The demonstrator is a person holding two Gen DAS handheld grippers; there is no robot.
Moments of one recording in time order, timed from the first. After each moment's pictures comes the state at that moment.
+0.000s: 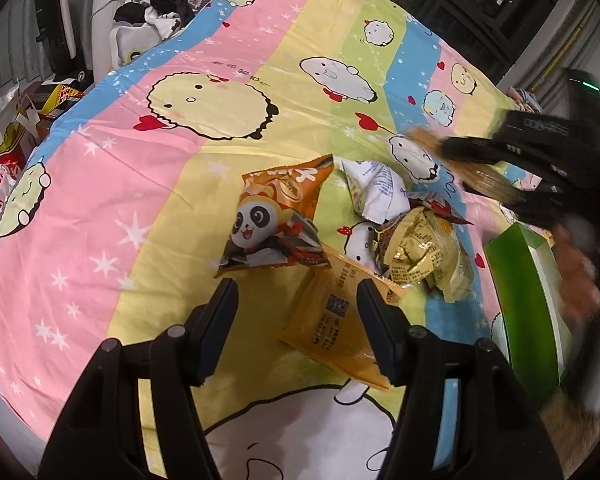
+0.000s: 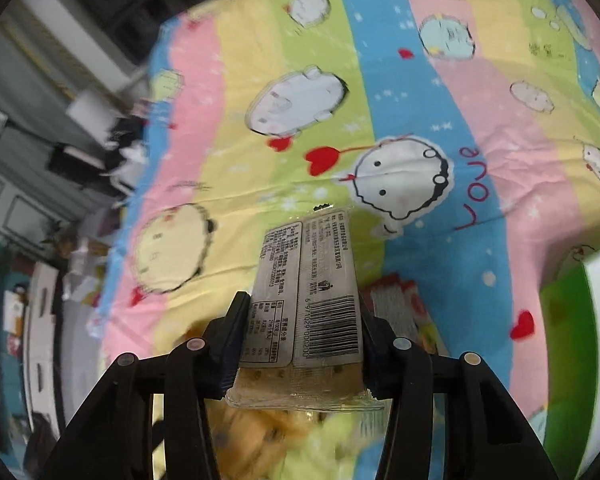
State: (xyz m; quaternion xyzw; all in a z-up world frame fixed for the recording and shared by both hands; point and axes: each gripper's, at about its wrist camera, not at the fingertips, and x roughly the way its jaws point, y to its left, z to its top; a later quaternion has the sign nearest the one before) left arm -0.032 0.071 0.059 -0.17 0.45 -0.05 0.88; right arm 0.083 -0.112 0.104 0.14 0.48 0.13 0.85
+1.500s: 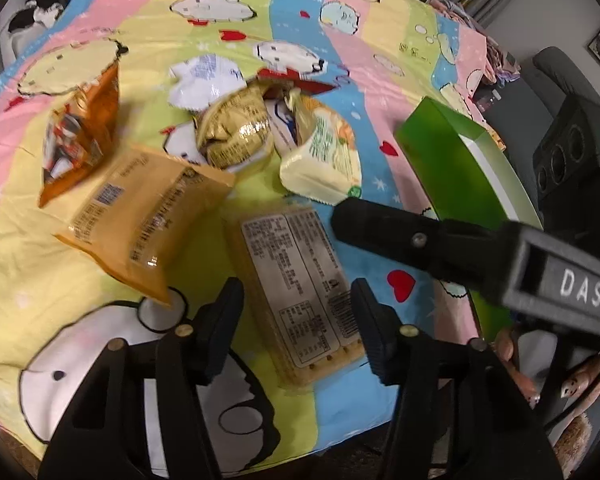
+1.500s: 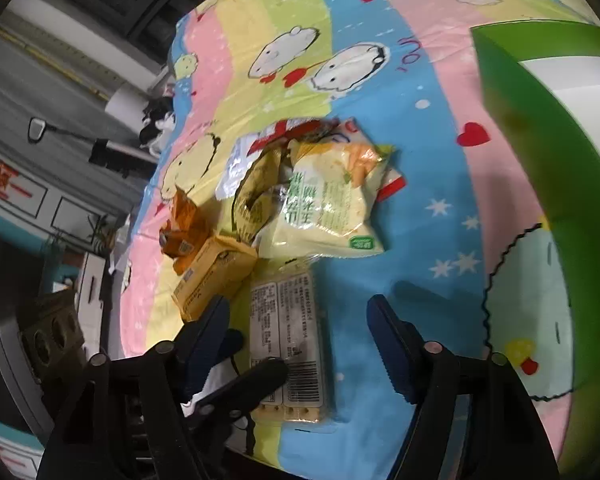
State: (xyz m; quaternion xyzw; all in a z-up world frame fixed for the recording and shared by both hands) left arm -0.044 -0.047 0.034 -0.12 0.51 -0.19 0.83; right arm -0.023 -0.178 0.028 0.22 0.50 0.20 0.81
